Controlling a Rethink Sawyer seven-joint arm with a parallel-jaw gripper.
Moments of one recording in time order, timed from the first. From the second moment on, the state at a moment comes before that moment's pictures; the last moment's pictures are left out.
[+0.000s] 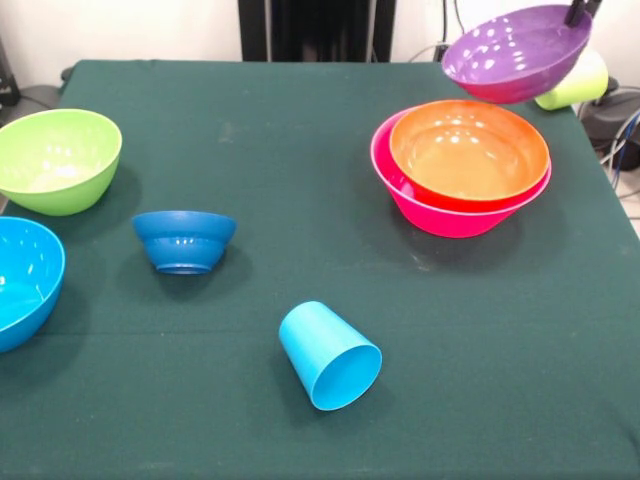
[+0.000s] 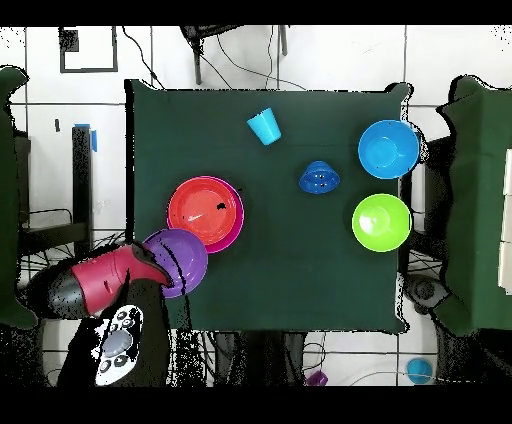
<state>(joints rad) 0.29 -0.78 0.02 1.84 -0.09 0.64 2.07</state>
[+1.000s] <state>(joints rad) 0.21 -0.73 0.01 1.82 -0.09 0.61 2.07</state>
